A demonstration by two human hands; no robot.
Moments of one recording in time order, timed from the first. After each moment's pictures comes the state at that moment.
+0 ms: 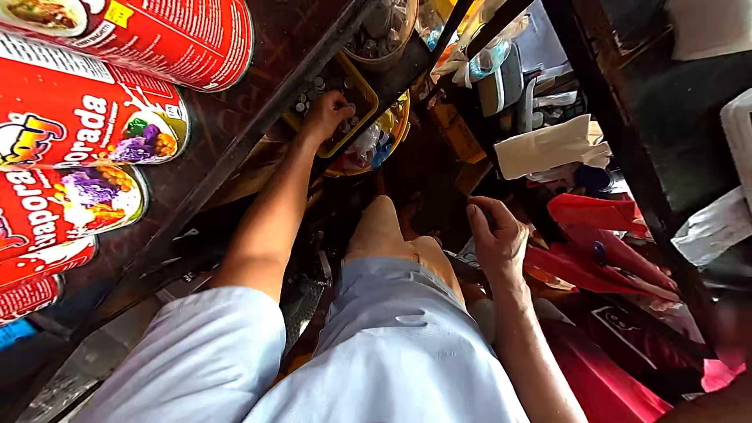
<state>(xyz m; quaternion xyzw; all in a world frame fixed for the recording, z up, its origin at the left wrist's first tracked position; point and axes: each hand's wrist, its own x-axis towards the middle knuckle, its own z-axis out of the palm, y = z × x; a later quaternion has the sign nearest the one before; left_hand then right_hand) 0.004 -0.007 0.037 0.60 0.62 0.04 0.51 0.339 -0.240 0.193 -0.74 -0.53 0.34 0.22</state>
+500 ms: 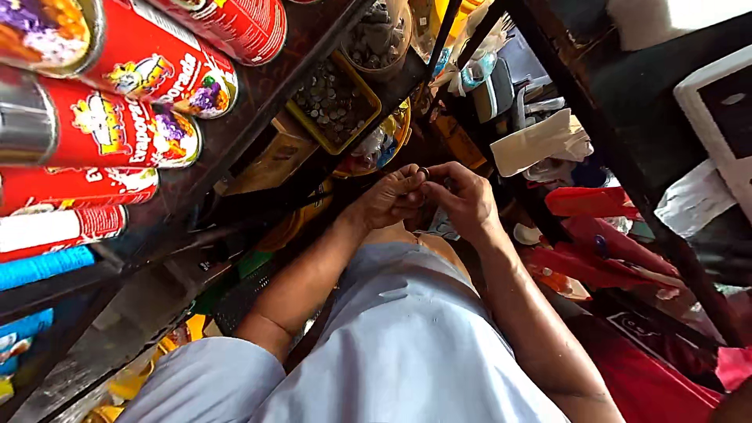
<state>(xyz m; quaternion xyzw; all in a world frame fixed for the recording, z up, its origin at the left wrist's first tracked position) 0.118 -0.181 0.202 0.09 0.24 0.25 0.93 0.306 -0.212 0.245 -0.55 -0.55 0.51 0.35</state>
